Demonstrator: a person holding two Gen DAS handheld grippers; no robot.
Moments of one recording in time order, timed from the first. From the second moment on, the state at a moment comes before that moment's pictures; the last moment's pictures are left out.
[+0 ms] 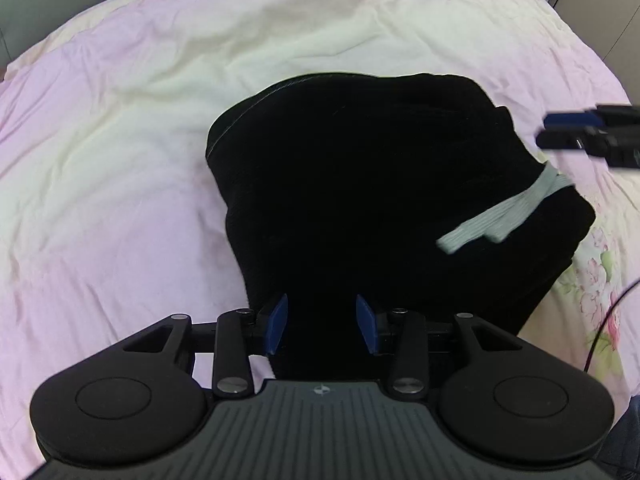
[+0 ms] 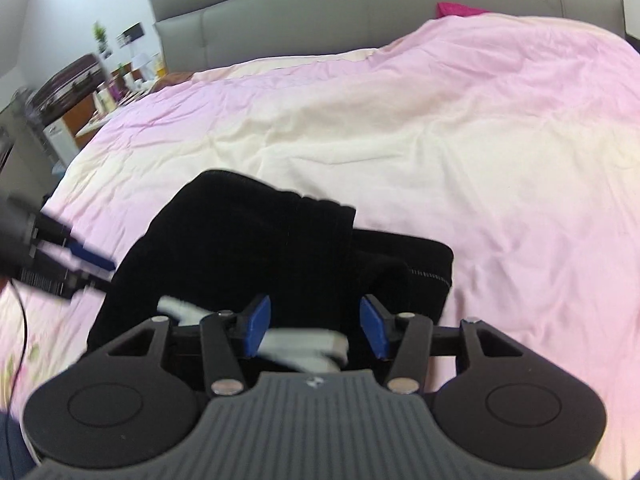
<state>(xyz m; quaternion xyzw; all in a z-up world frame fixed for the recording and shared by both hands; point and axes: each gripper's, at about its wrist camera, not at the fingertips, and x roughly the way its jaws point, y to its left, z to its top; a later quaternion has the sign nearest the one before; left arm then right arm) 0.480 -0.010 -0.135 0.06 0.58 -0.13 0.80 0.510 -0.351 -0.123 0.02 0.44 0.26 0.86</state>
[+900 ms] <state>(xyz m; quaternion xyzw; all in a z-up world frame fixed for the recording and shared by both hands) 0.469 -0.009 -0.153 0.00 0.54 -0.19 0.82 0.534 -0.345 -0.143 0.03 0.48 0.13 0.87</state>
